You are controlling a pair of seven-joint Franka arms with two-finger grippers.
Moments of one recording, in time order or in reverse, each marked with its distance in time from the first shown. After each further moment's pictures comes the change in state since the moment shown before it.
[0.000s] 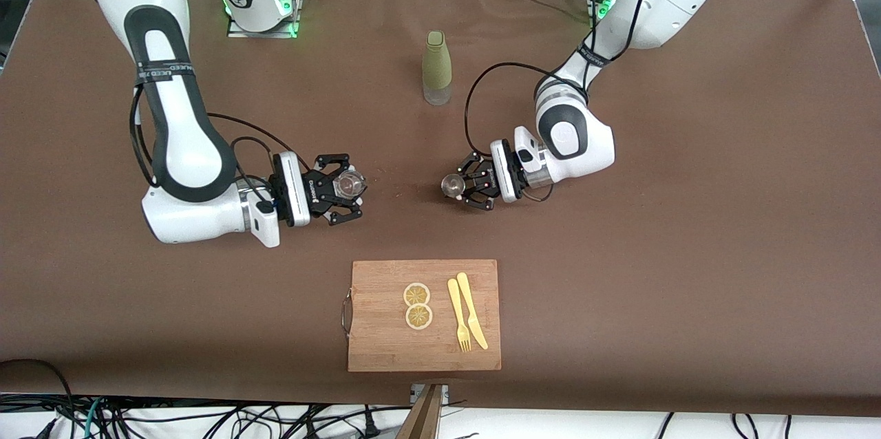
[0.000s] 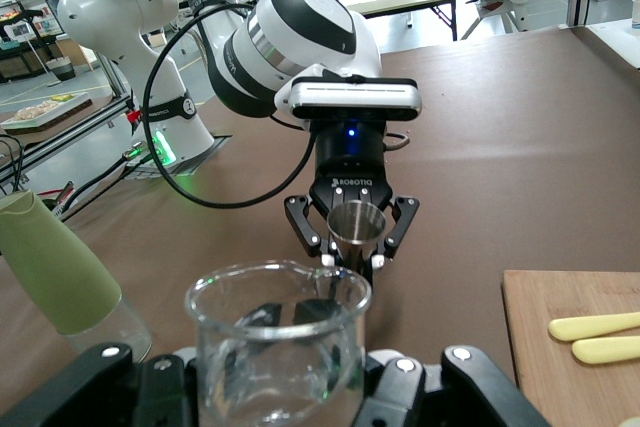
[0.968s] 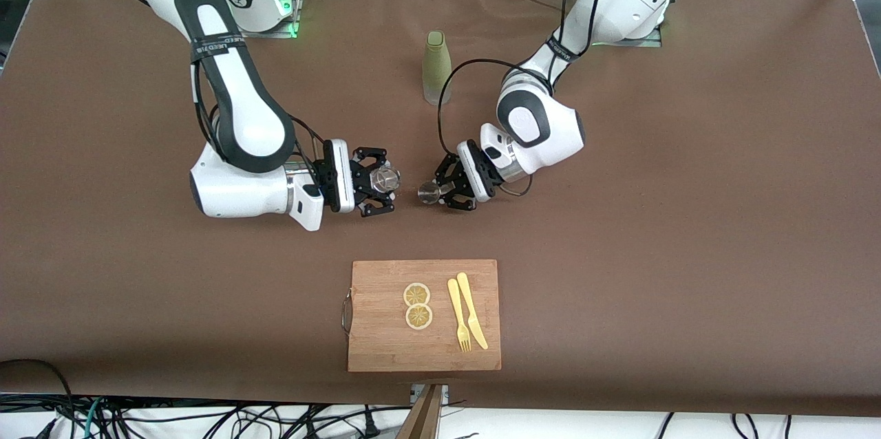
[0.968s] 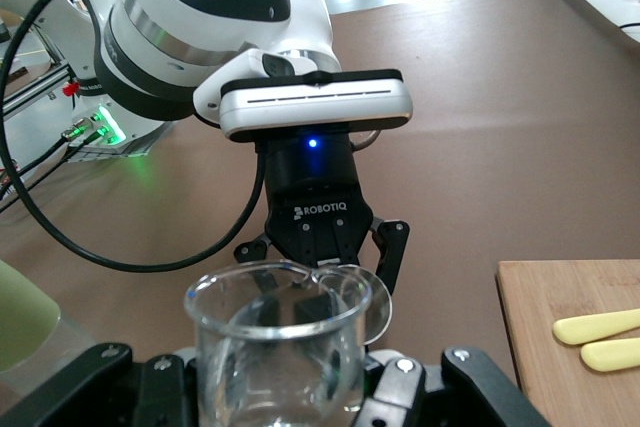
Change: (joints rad) left arm -0.126 0.035 0.000 0.108 -0.001 0.248 -0.147; right arm 0.129 -0.039 0.000 -0.077 -0.001 0.223 0.057
